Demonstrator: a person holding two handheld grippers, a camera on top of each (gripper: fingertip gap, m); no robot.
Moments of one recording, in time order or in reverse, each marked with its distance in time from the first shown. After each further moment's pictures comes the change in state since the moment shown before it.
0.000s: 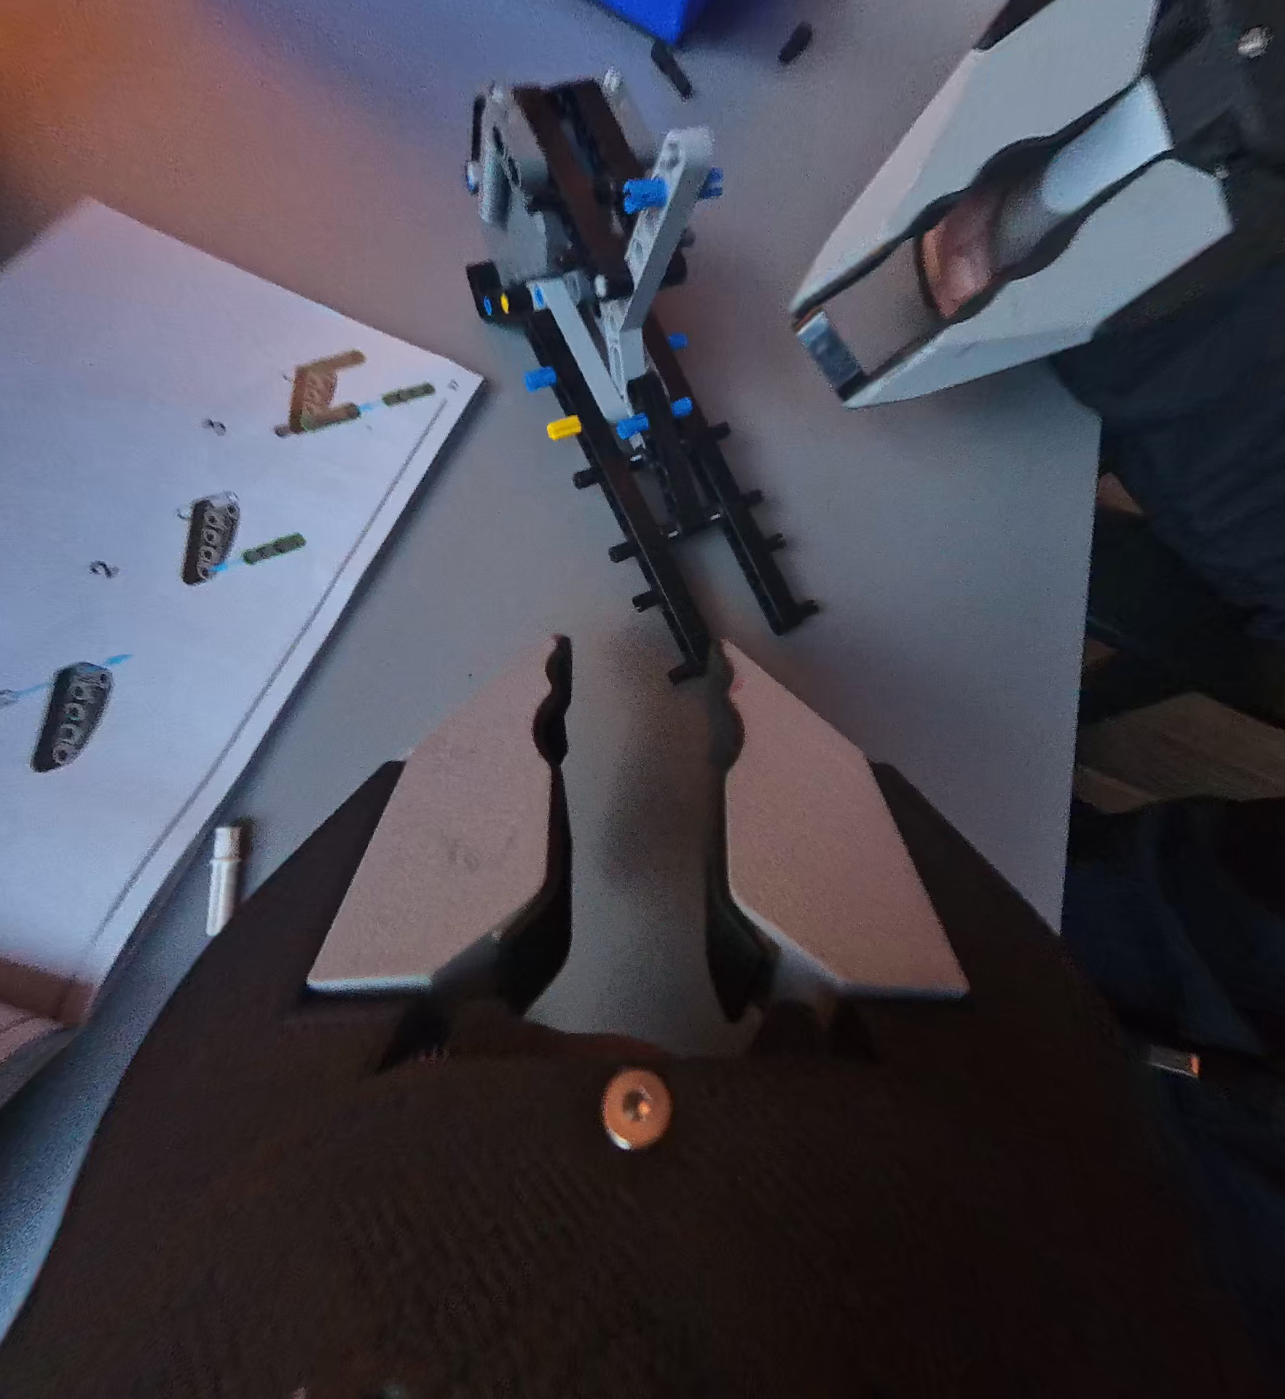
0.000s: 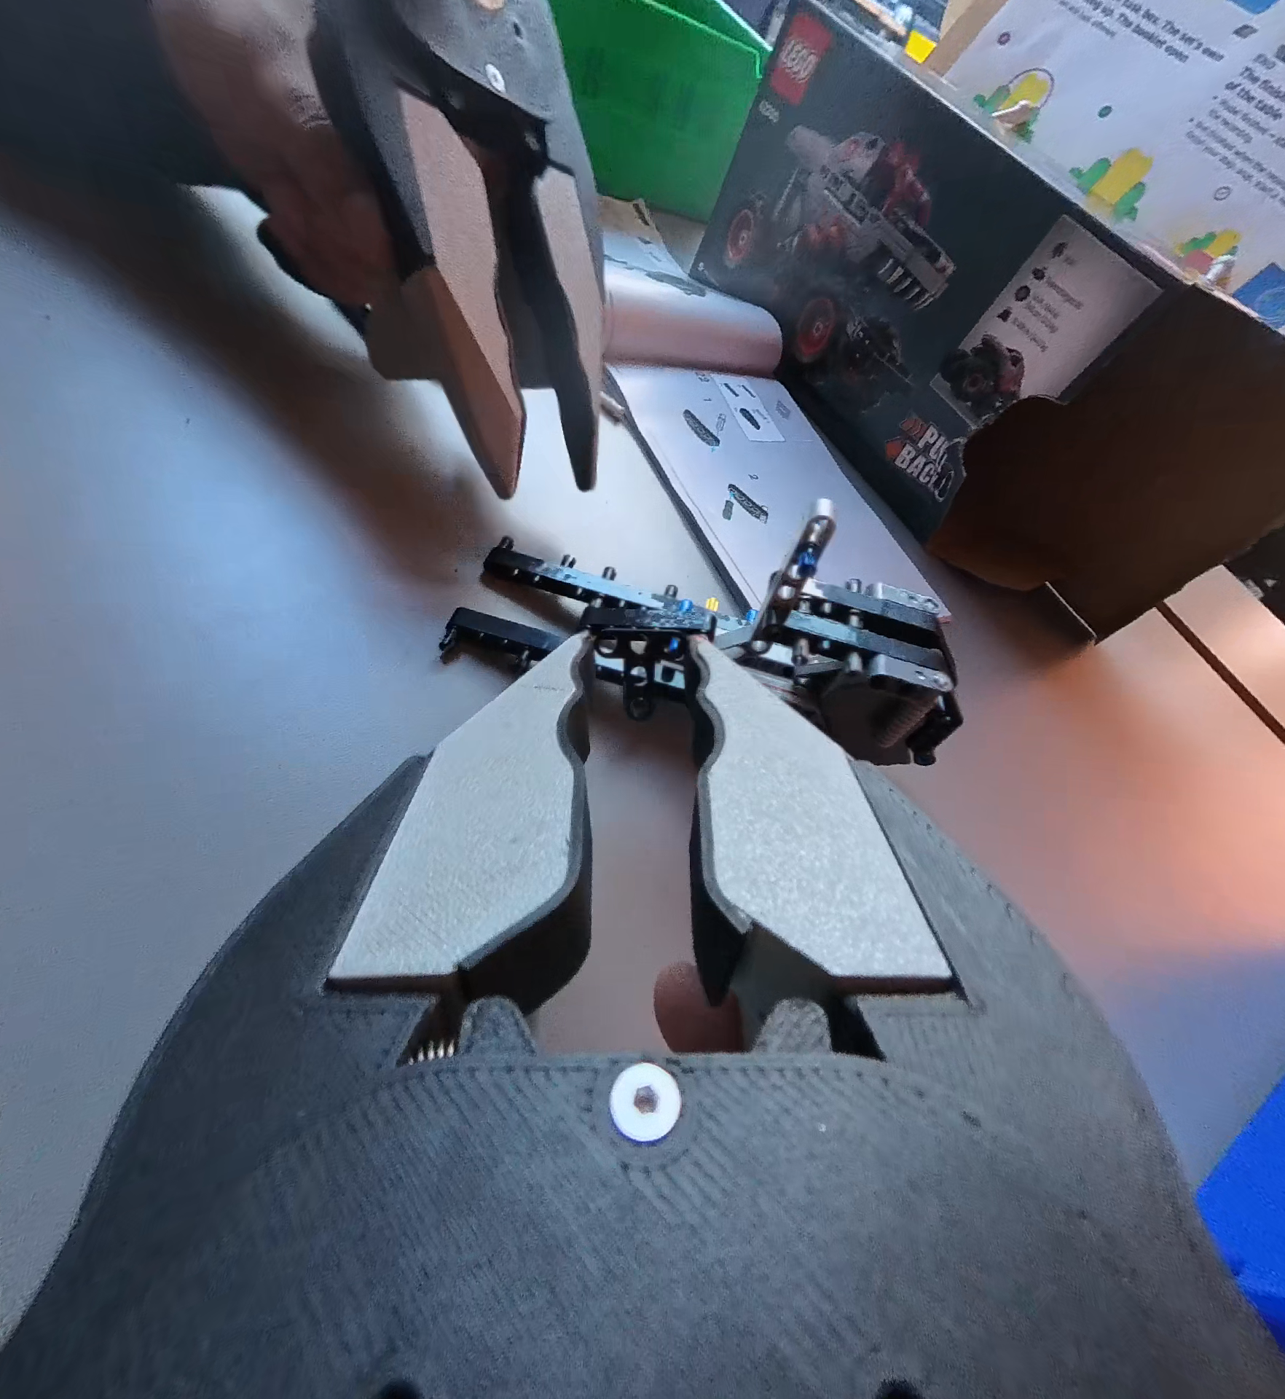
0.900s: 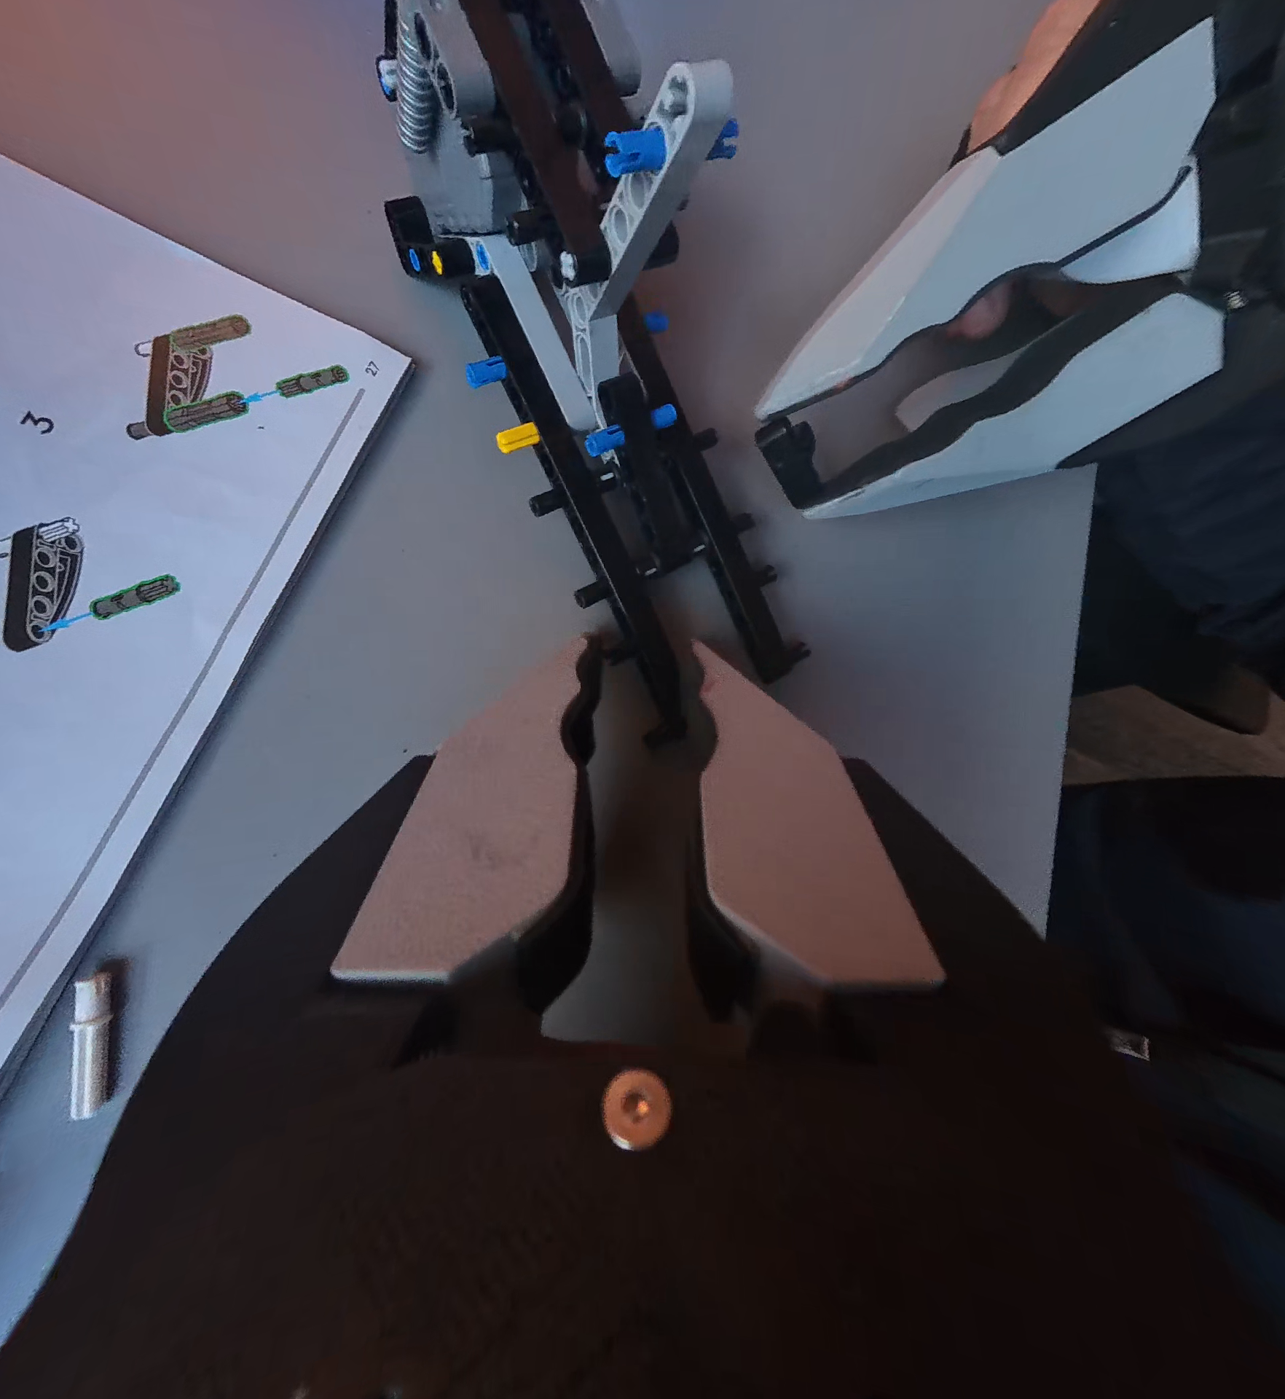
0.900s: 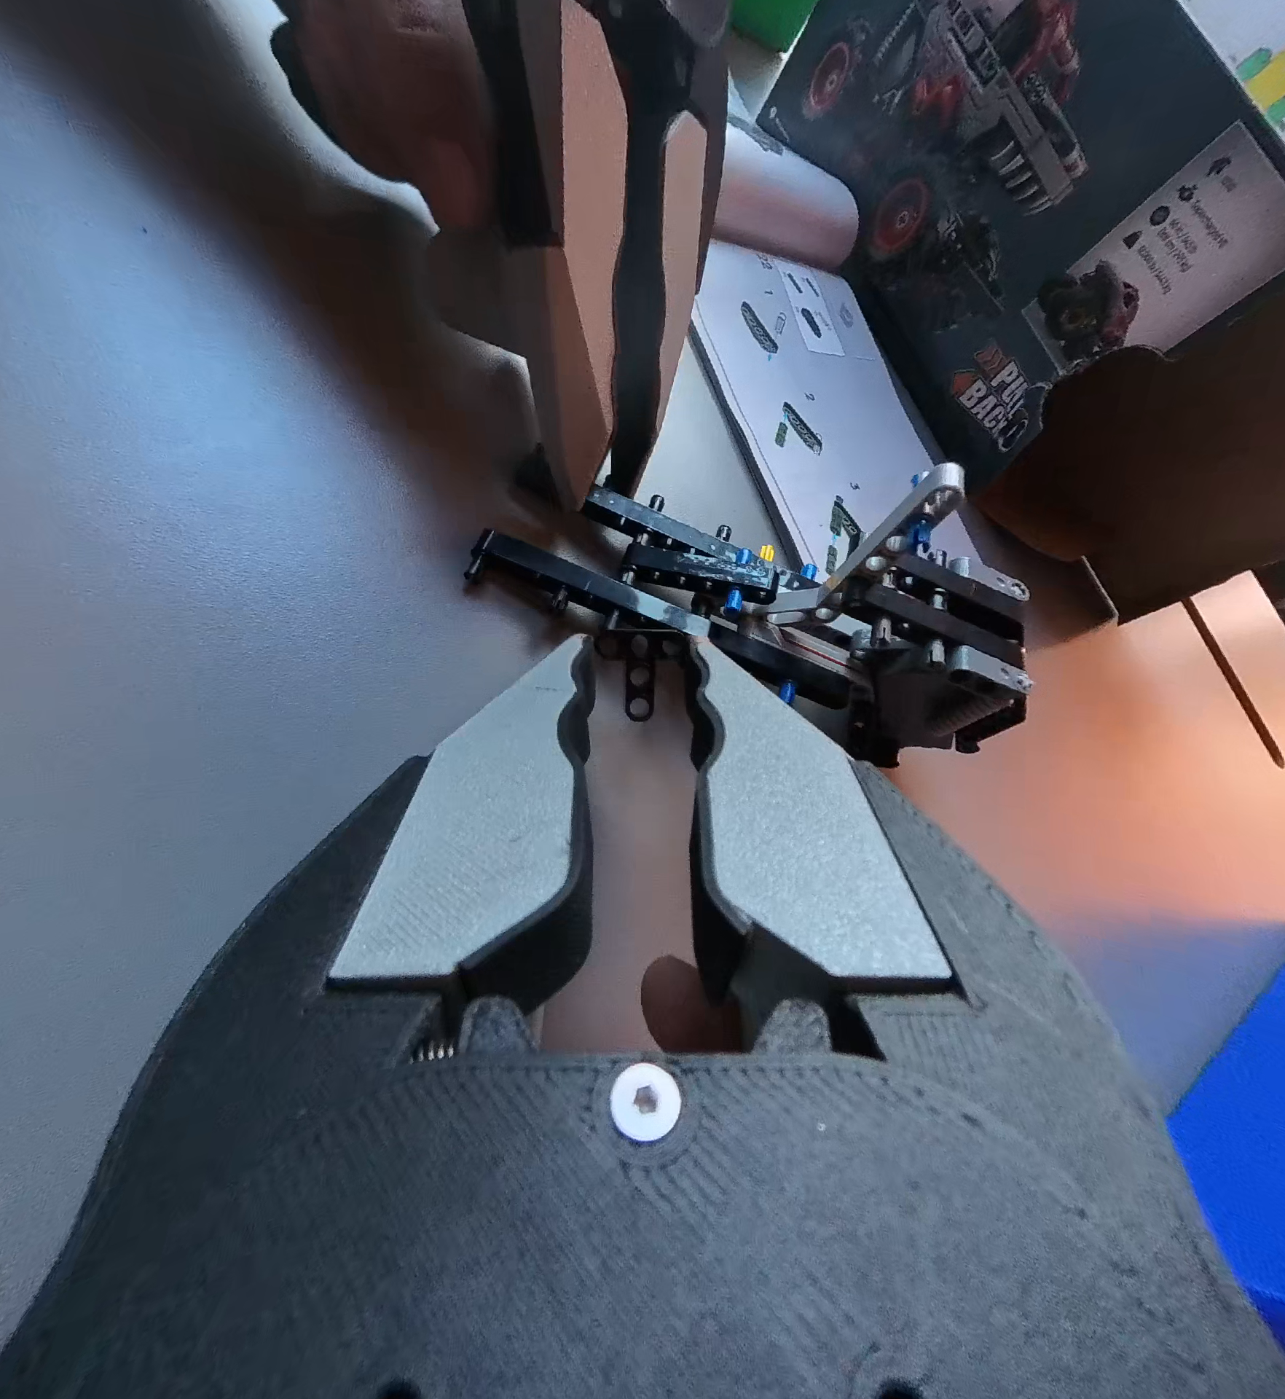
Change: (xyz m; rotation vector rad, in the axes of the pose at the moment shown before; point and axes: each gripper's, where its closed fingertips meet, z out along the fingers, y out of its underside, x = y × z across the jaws) left arm 0.009 0.001 0.031 -0.100 0.073 -0.054; right arm -0.015 0.021 0.012 -0.166 -0.005 -0.123
